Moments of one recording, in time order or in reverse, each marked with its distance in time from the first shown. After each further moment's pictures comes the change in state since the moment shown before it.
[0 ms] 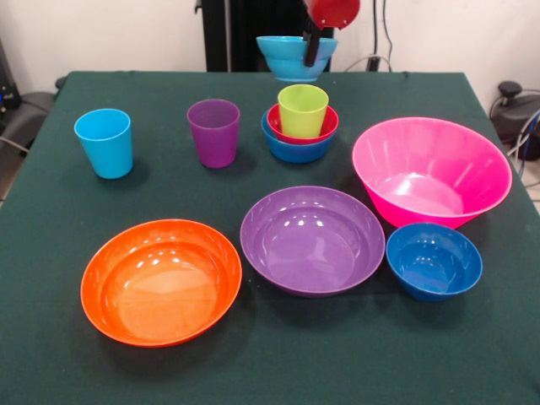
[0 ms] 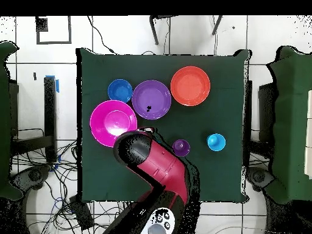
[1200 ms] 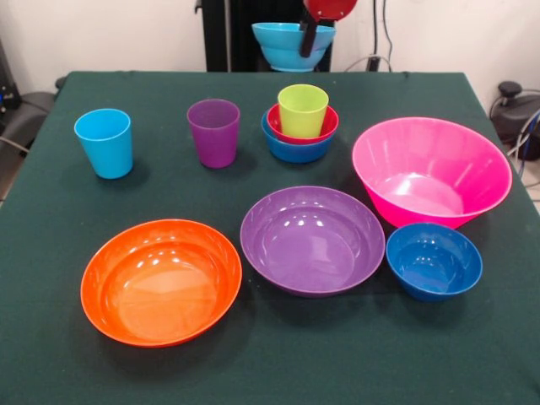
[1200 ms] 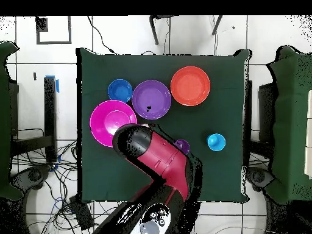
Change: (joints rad) arm 0.037 0.052 -0.088 -0.098 0.000 0.136 0.039
